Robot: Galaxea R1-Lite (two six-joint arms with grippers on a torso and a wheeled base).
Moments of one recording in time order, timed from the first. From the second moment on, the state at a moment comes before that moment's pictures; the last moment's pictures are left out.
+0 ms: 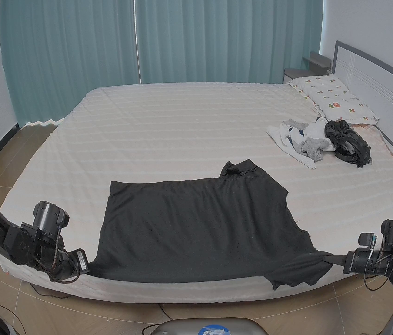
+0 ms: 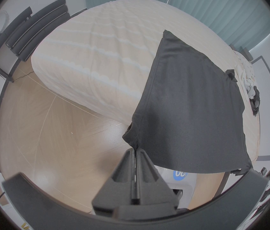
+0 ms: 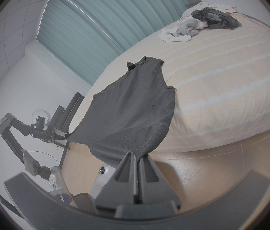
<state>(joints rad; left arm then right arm) -0.11 1.81 -0.50 -0.17 0.01 -0.57 -0.20 2.11 -0.06 -1.33 0.74 0.10</state>
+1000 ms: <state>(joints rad) -0.10 2.16 -0.92 -0.32 0.01 -0.77 -0.08 2.38 -0.58 -1.31 0.62 0.25</state>
